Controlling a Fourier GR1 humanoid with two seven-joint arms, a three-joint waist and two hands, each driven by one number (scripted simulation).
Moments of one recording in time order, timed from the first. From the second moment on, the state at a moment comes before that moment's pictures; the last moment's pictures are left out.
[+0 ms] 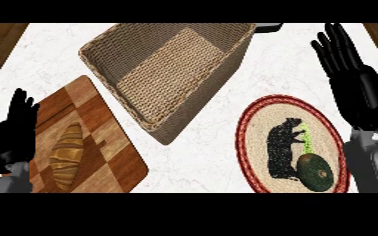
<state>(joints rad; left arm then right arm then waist) -0.05 0.45 0.02 -1.32 0.41 0.41 -0.01 -0.29 -0.34 -0.02 -1.64 -0.26 0.03 0.01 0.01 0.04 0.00</state>
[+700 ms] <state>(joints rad) -0.19 0.57 -0.18 -1.46 0.20 0.22 -0.09 -0.16 -0.05 0.28 -1.72 -0.09 -0.28 -0.02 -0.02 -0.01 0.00</state>
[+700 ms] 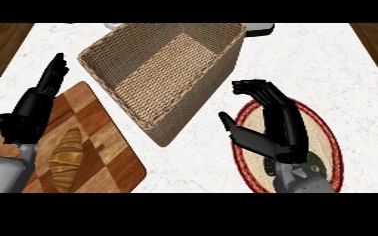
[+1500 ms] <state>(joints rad) -0.19 0.58 -0.20 -1.49 0.17 0.20 -0.07 -0.27 -0.58 0.36 -1.83 0.43 0.01 0.65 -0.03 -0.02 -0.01</state>
